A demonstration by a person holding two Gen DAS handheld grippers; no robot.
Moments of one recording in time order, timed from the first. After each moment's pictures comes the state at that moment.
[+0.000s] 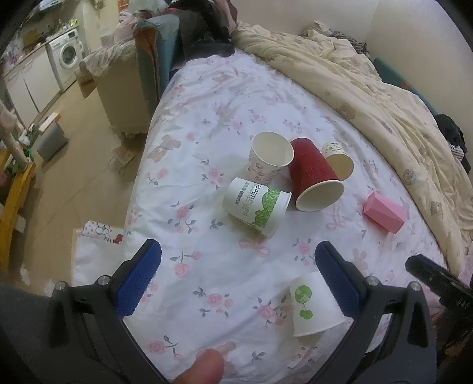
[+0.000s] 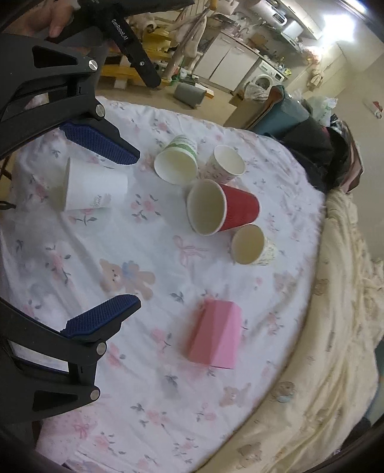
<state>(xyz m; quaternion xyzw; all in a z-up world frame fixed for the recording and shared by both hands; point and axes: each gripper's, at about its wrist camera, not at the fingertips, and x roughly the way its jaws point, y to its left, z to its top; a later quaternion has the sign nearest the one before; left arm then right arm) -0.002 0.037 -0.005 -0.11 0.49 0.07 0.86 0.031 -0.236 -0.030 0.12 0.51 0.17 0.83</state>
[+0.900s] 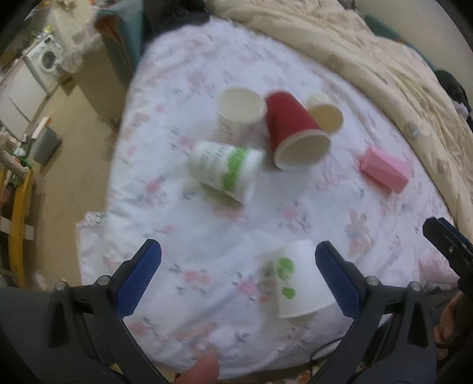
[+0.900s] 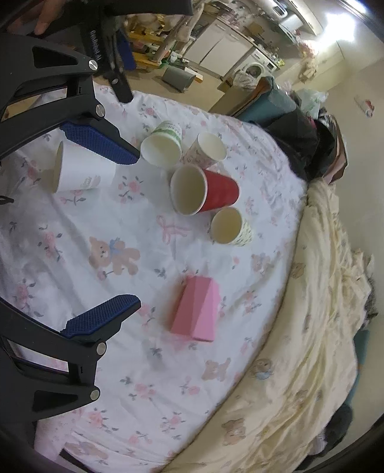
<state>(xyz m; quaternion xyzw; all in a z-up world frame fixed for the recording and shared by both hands) 0.016 -0.025 -0.033 -0.06 0.57 0.04 0.82 0.022 -0.257 -0.020 0.09 0.50 0.12 0.86</state>
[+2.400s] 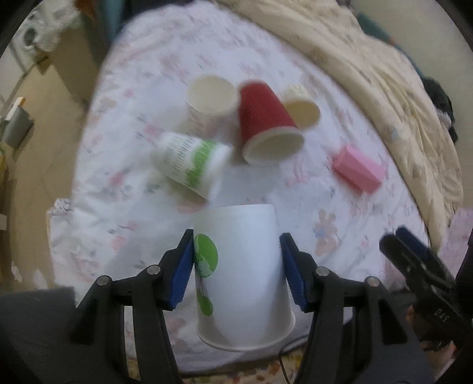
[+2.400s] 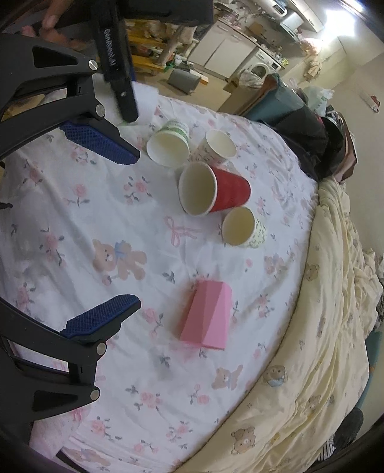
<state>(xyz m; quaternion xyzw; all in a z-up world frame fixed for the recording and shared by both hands) 0.036 -0.006 -0.029 -0.13 0.58 0.00 0.80 0.029 -0.245 -0.029 0.10 0.50 0.15 0.84</state>
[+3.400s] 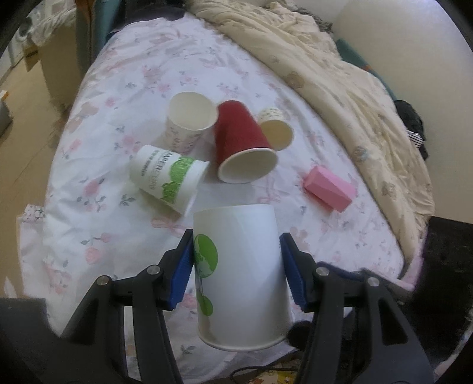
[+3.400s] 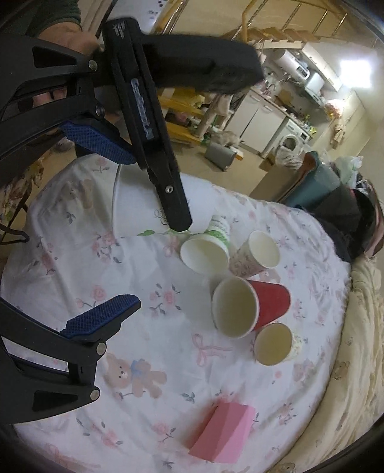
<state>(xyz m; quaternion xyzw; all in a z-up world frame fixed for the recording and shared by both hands) 0.032 -0.007 -0.031 -0.19 0.54 -0.08 0.82 0.027 -0.171 -0.045 0.14 0.54 0.33 0.76</state>
